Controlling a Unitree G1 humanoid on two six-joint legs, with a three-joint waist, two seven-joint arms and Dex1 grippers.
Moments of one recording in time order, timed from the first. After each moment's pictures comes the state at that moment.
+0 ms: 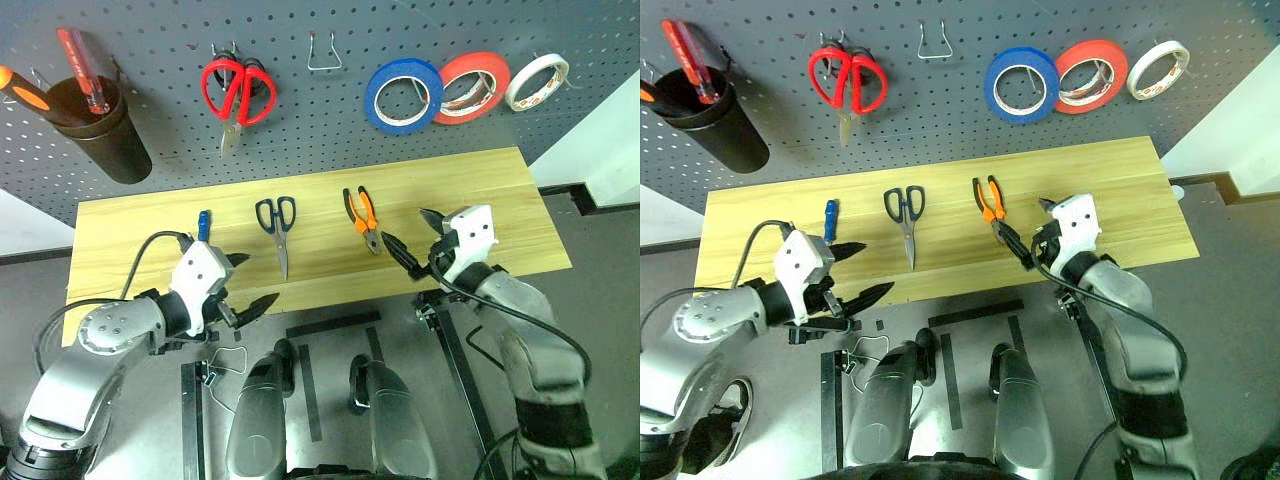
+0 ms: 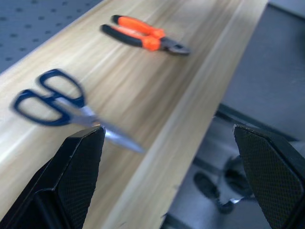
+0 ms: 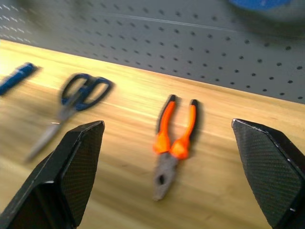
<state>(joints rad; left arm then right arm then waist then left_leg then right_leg) -0.01 0.73 0.13 -0.59 -0.43 0.59 -0.69 -0.17 -0.35 -0.08 -0.51 0.30 0.60 0.40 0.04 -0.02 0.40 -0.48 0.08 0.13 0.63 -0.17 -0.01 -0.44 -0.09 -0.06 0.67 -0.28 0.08</state>
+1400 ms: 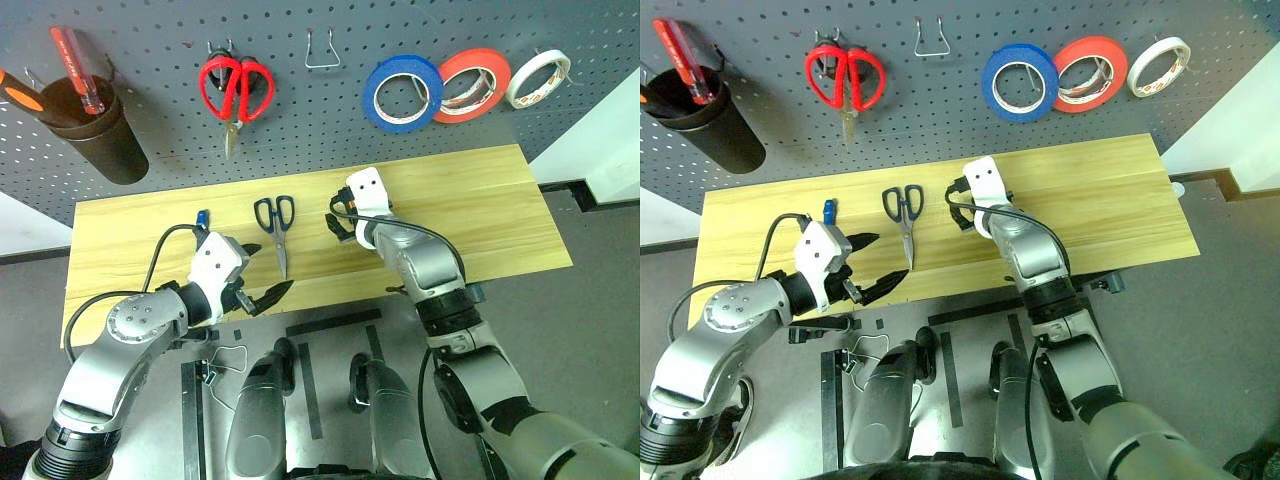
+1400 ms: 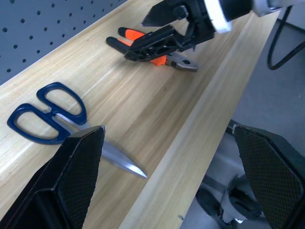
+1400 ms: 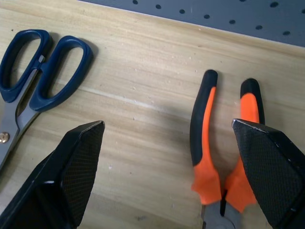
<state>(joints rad) -0.09 0.62 0.02 -0.56 -0.39 0.61 -0.61 -0.79 -0.10 0.13 0.30 0.05 0.73 0.17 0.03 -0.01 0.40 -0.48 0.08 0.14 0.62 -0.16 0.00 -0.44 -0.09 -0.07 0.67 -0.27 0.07</state>
